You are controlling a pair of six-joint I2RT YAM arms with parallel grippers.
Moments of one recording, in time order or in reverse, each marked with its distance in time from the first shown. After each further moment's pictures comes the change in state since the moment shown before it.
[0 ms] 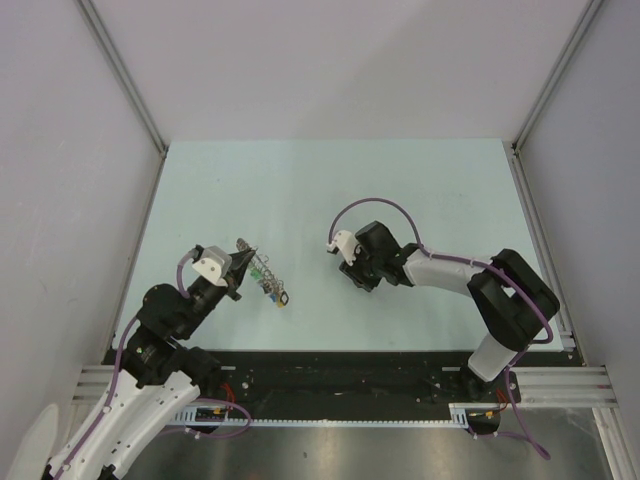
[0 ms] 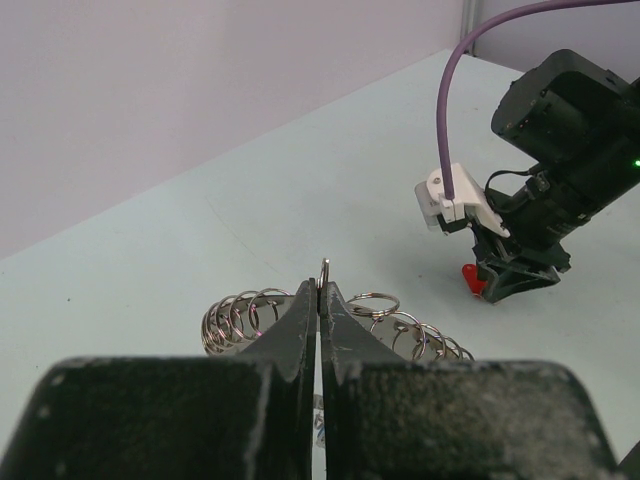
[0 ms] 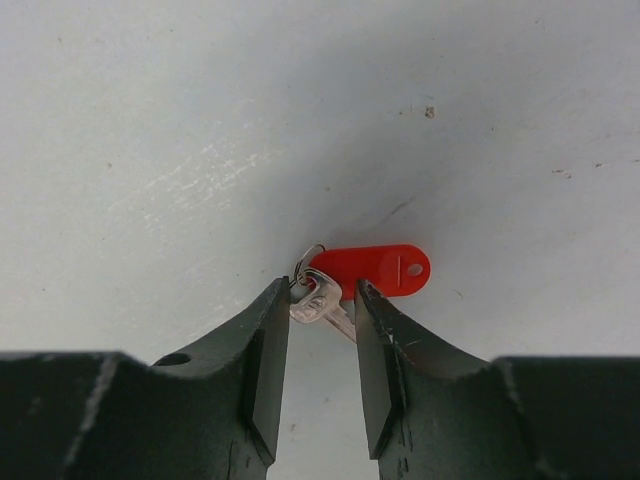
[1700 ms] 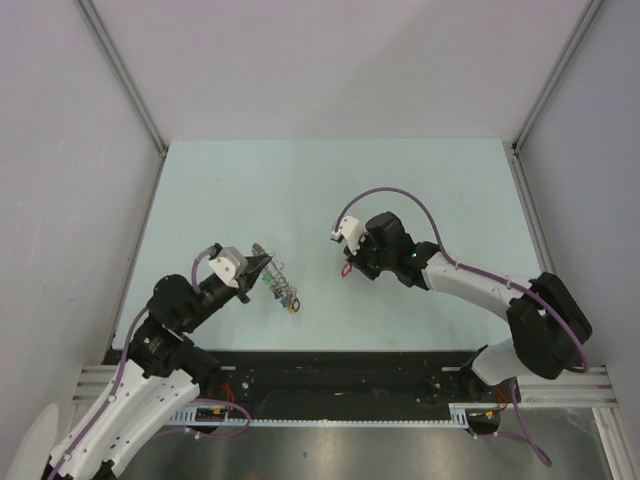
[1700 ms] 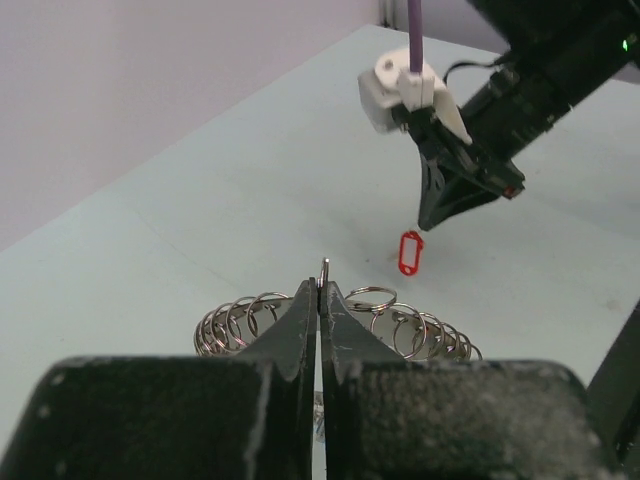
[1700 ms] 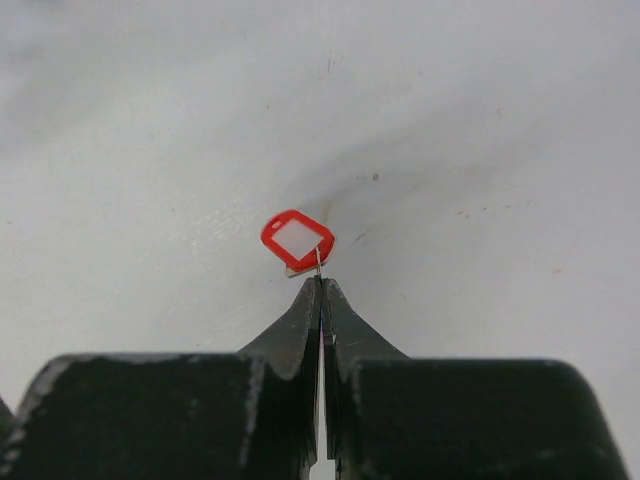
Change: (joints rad) left arm 0.000 0.076 0.000 0.020 0.157 0.013; right arm 0.011 -0.177 0.004 -0.001 -0.002 0.011
